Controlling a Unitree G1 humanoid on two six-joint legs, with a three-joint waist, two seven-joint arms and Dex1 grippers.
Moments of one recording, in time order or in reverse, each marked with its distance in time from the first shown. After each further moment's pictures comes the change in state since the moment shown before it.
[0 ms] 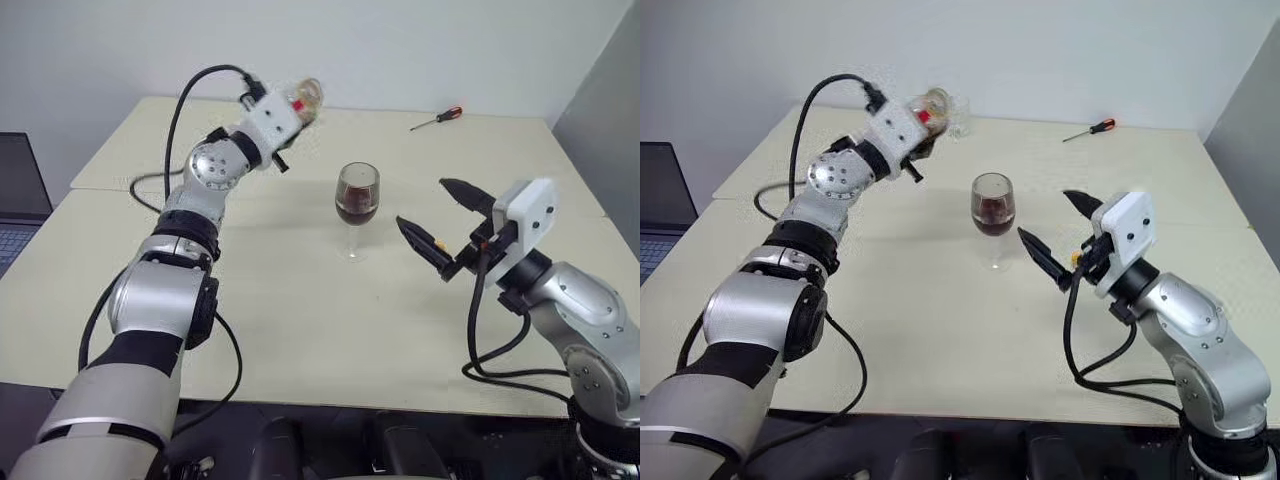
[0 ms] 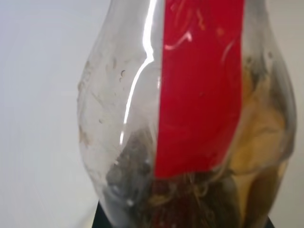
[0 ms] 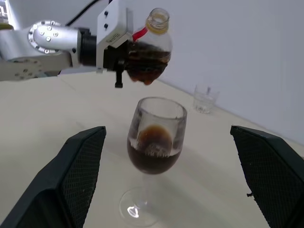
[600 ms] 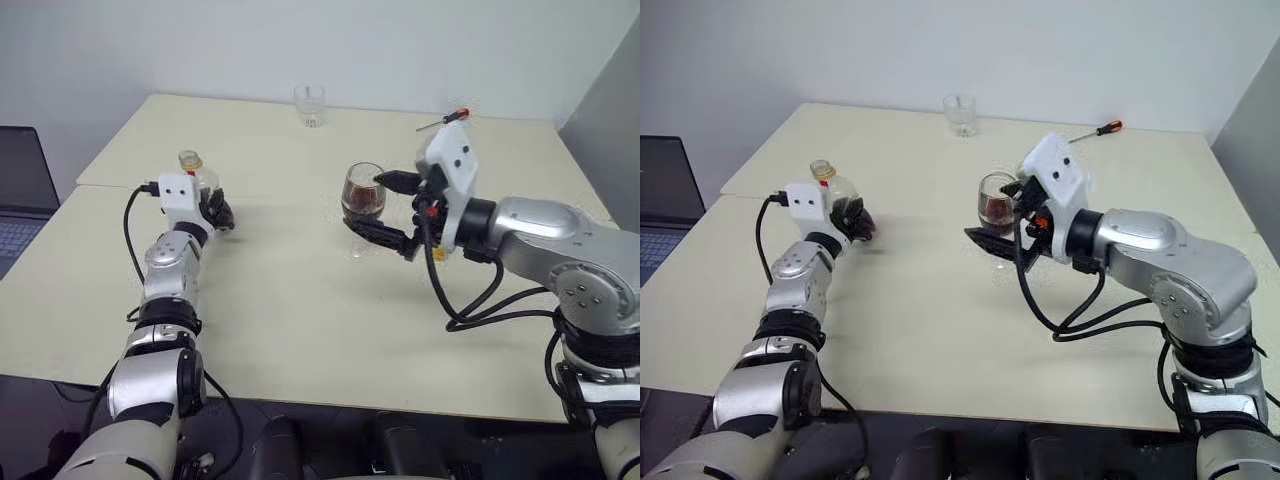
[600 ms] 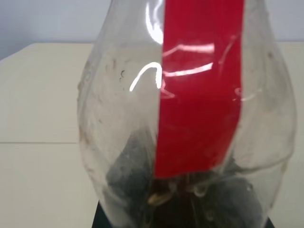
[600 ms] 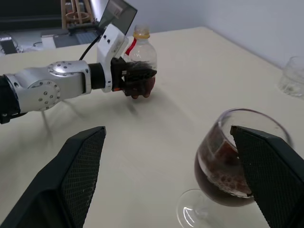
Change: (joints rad) left arm 0.473 -0.013 0.288 -0.361 -0.281 0.347 0.170; right arm -0.429 -0.040 0.201 0.211 0.183 0.406 0.041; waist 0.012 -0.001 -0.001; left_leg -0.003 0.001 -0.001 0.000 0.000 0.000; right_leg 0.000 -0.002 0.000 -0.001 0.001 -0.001
